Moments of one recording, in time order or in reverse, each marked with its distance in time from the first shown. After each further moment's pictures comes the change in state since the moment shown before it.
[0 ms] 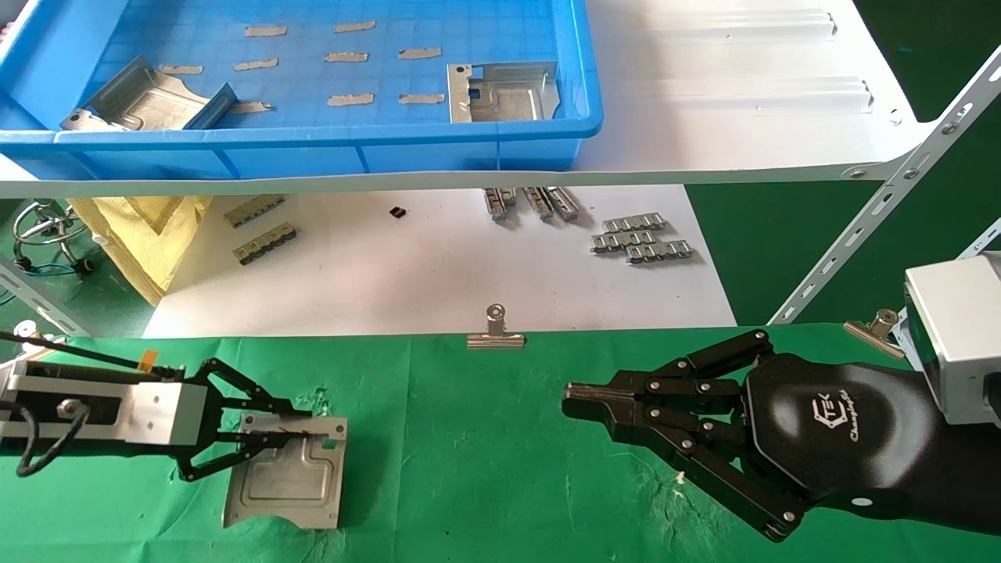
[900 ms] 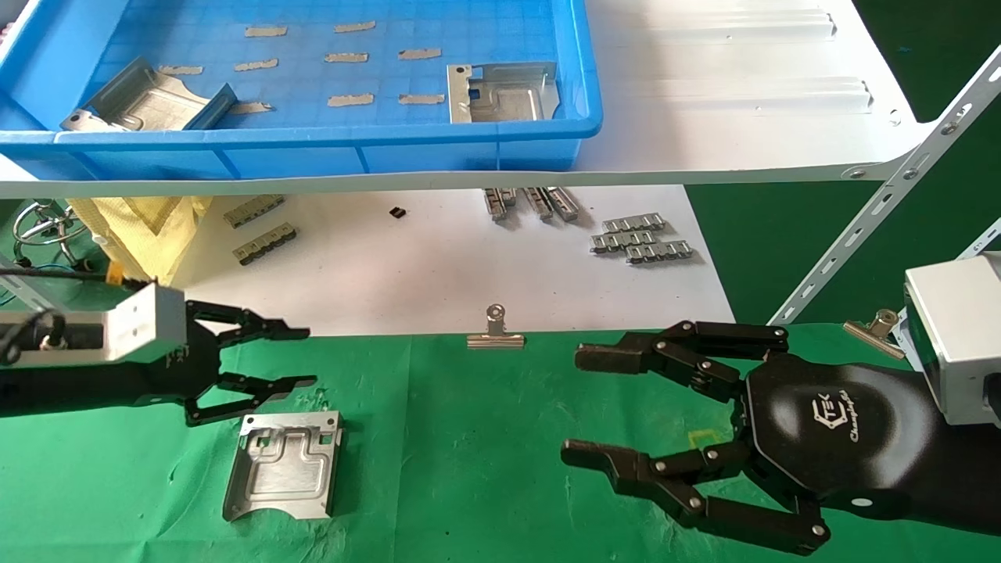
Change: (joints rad) left arm -0.010 0.026 -0.049 0.161 -0.132 0.041 -0.169; right arm 0.000 0.000 0.000 0.000 0.000 0.000 0.000
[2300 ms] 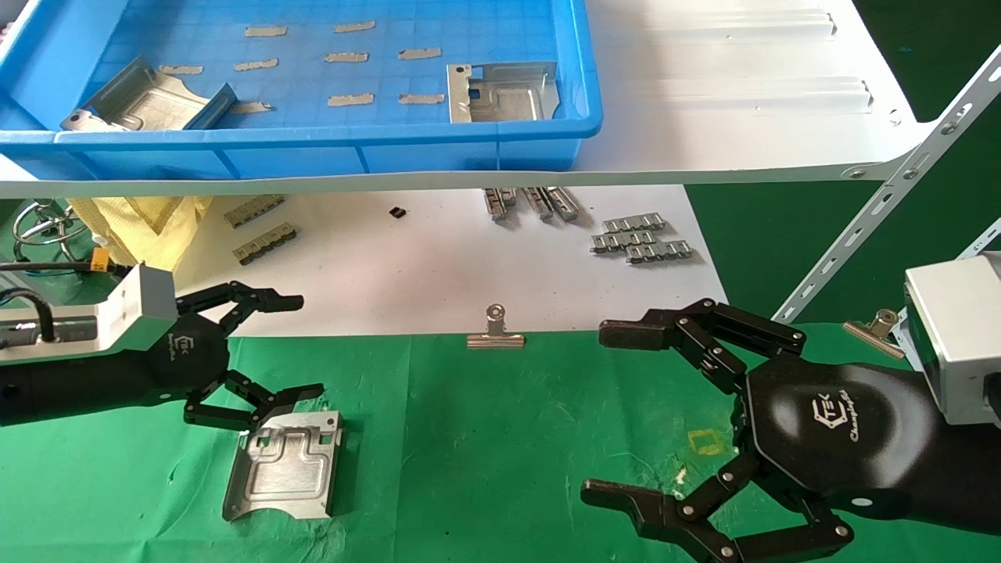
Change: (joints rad) left arm 0.066 -0.025 -0.040 -0.066 -0.107 0.006 -0.131; right arm 0.000 0.000 0.000 0.000 0.000 0.000 0.000
